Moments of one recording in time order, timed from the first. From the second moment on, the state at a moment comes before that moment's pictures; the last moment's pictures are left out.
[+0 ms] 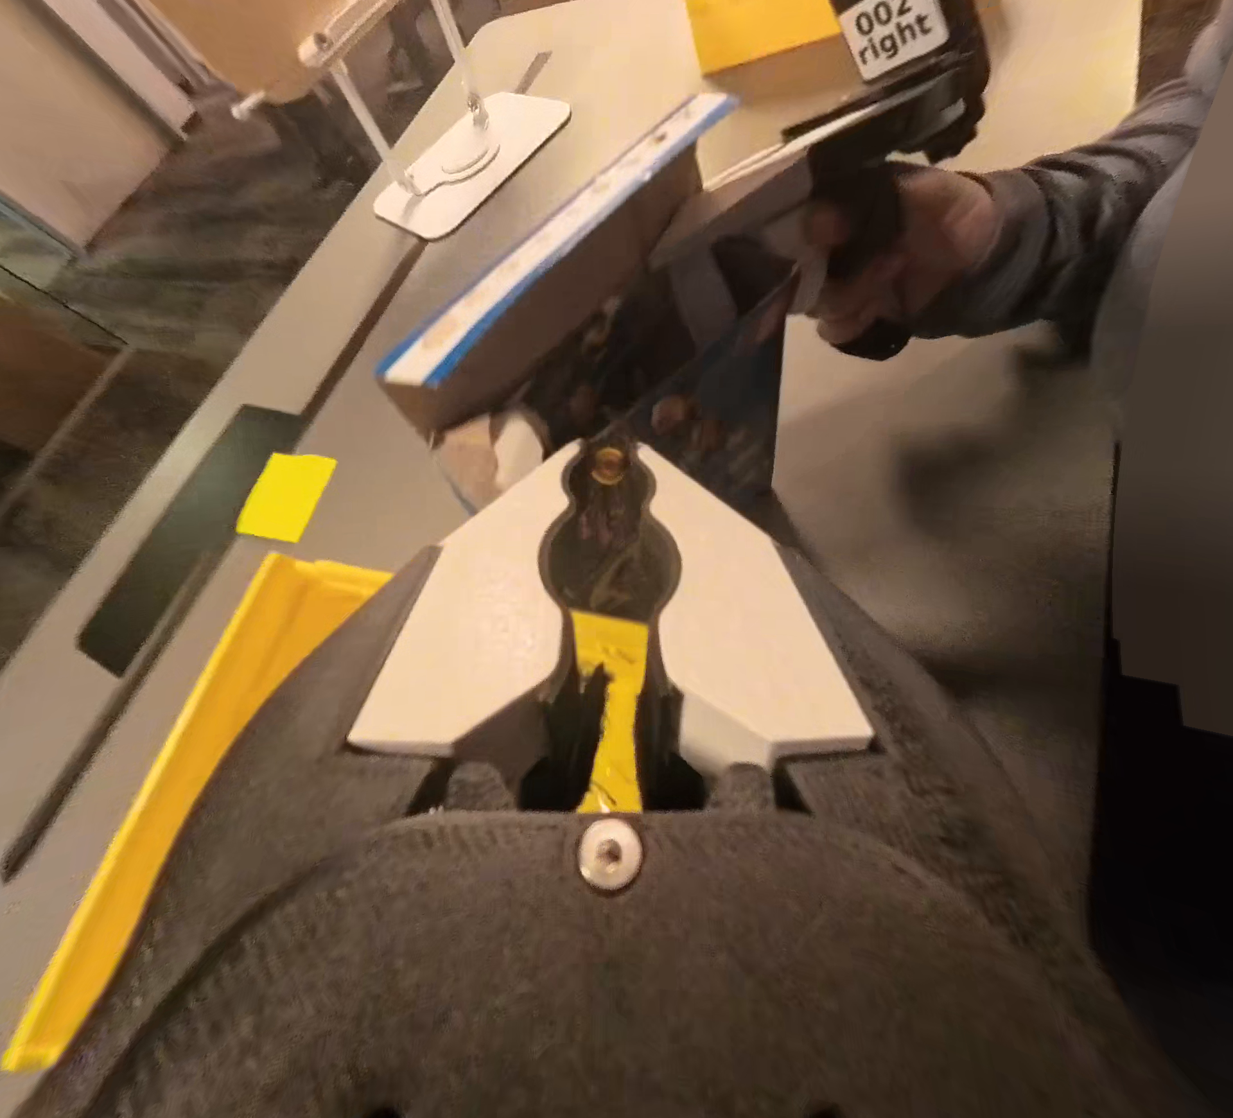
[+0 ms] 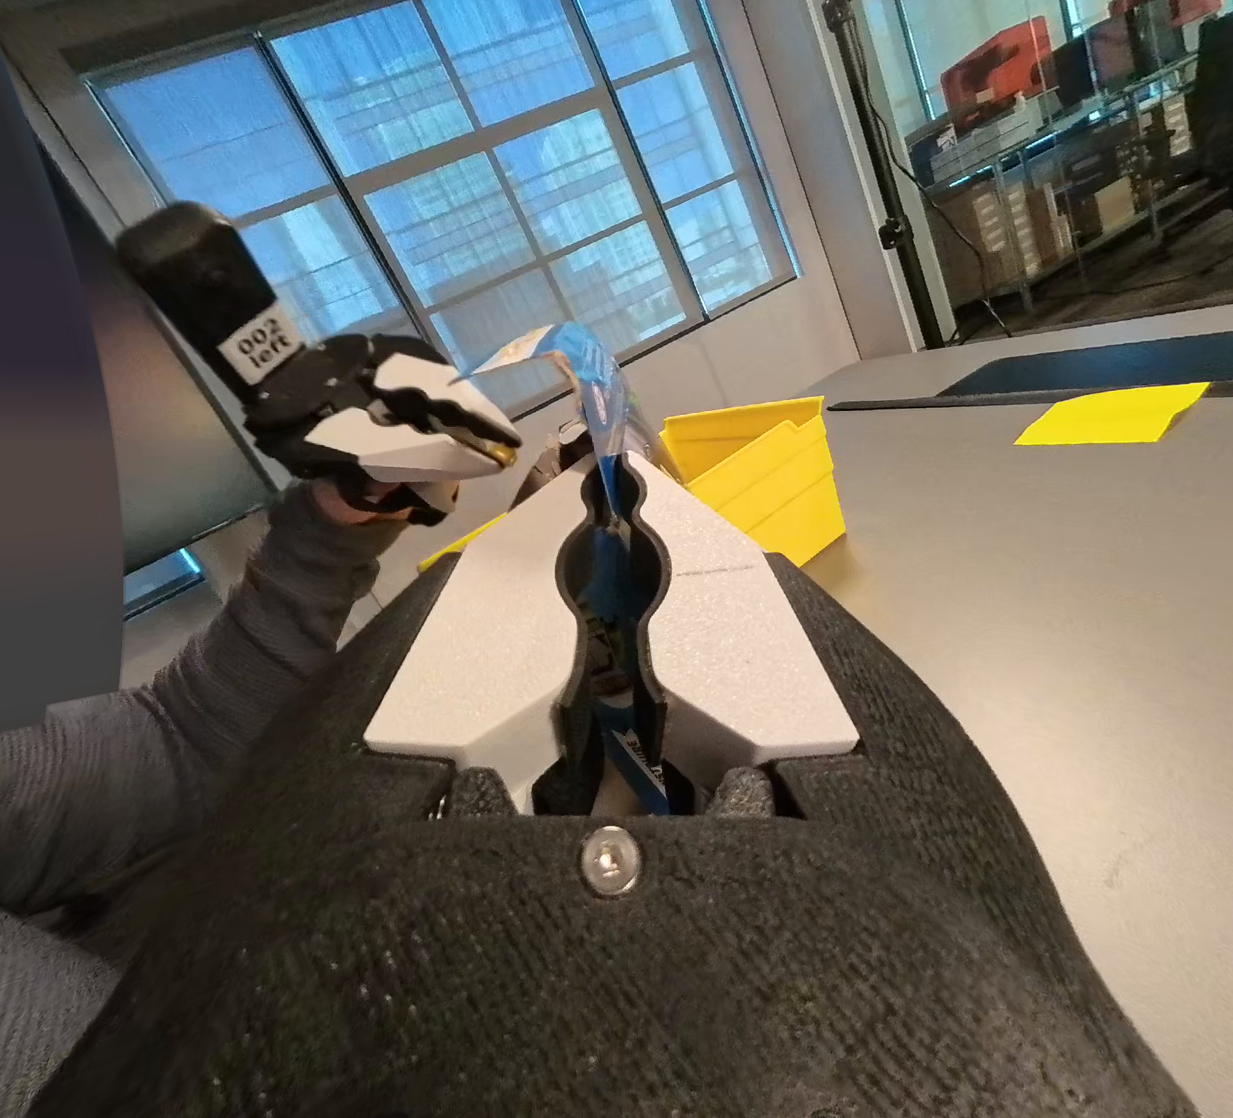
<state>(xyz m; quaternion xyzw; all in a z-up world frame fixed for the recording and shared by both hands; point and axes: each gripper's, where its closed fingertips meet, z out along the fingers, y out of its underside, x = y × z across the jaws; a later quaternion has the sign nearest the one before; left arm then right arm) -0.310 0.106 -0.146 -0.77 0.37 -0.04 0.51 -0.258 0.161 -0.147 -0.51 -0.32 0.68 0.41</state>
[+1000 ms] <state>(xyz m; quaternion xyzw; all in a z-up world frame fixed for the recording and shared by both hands) -0.391 0.104 -0.290 -0.91 0.28 -0.08 0.28 -0.257 0.163 -0.146 -0.52 -0.31 0.68 0.41</state>
